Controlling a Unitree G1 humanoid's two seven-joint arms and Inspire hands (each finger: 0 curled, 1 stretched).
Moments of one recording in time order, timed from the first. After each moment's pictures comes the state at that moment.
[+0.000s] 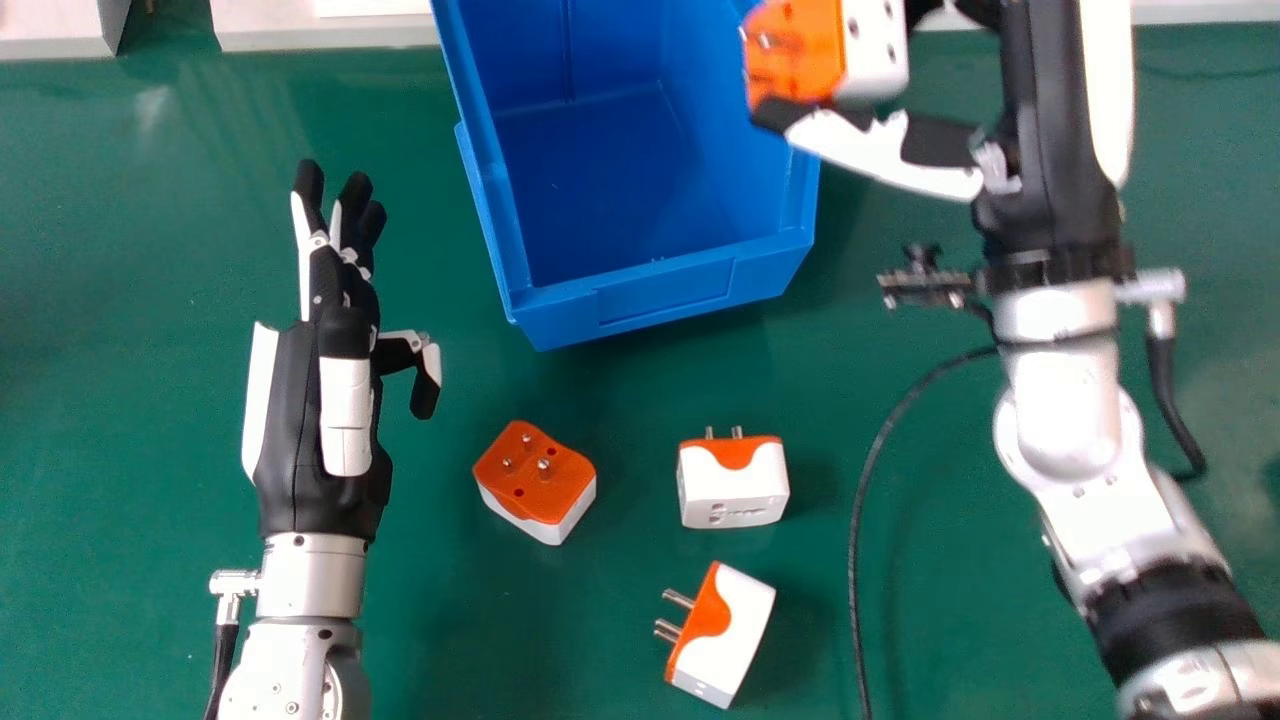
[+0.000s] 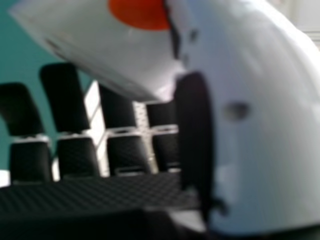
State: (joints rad) left arm -0.31 0.09 0.26 1.04 -0.24 -1.10 -0.37; right arm -0.65 -0.20 0.06 0.72 -0.32 -0.86 -0.39
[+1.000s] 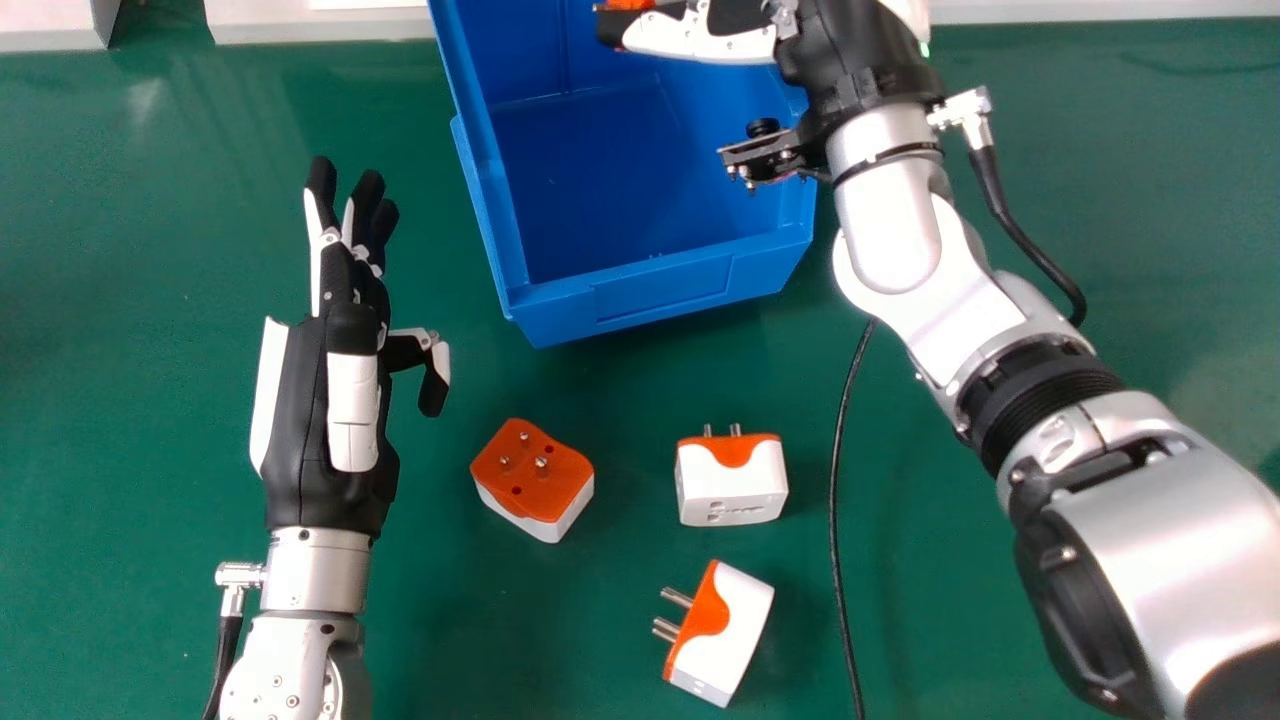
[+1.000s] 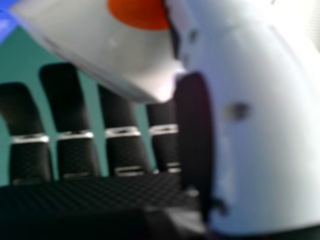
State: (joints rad) left arm -0.32 0.09 0.26 1.05 -0.25 -1.10 -0.41; right arm -1.12 -0.07 0.17 1.29 -0.45 -0.52 -0.46
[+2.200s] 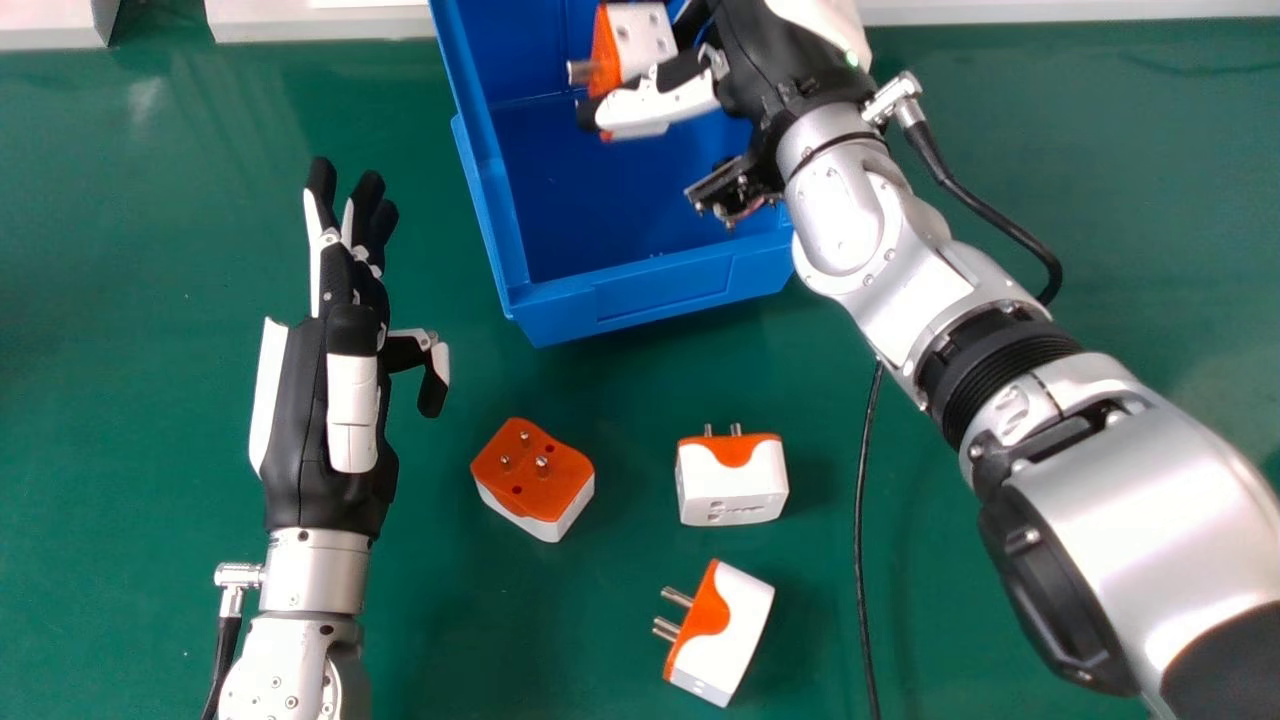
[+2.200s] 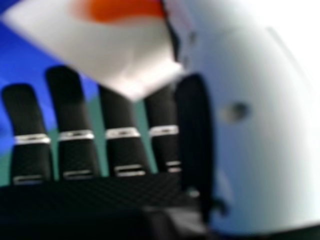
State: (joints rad) left arm -0.32 0.09 0.26 1.05 -0.25 -1.10 -0.41; right arm -1.19 -0.03 0.23 1.35 -0.47 -0.28 -0.25
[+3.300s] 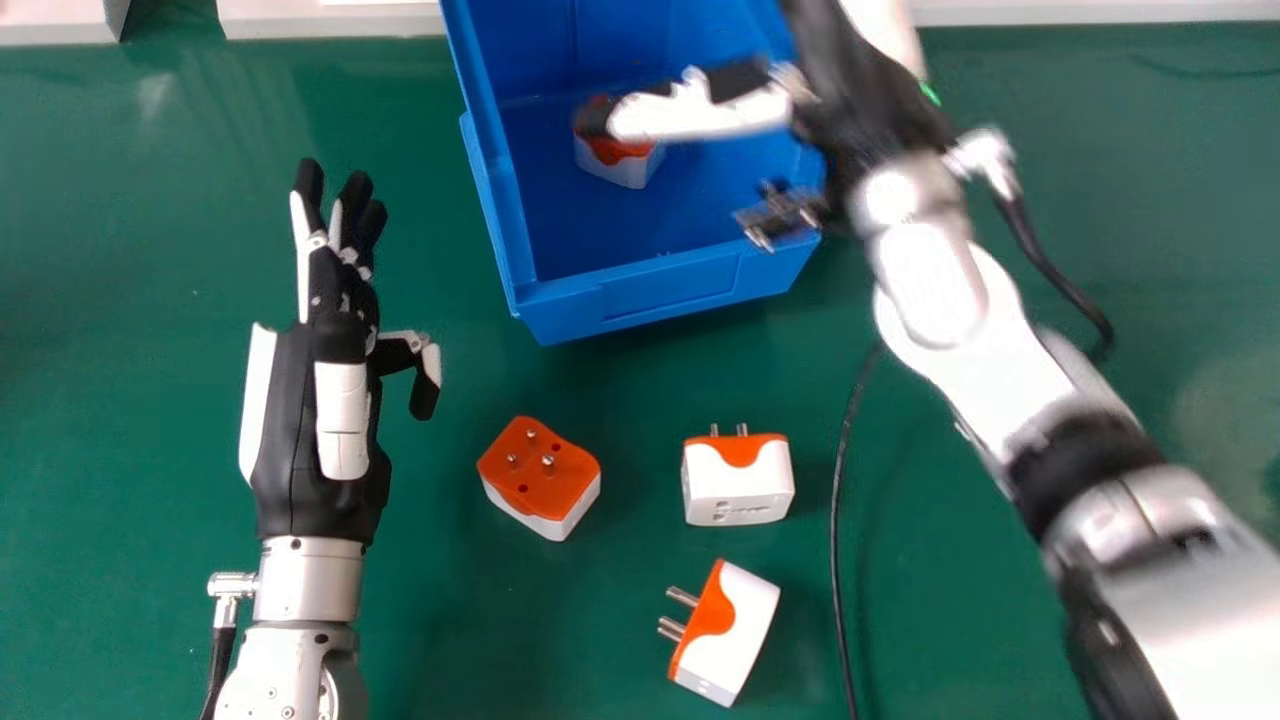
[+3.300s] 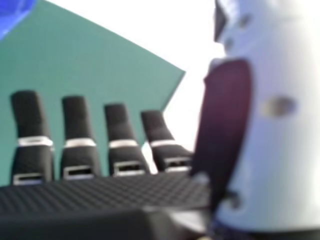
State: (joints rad) left arm -0.30 0.09 0.26 1.04 -0.27 -1.11 -0.40; right arm -0.76 -0.21 0.15 0.92 -0.34 -0.81 -0.24
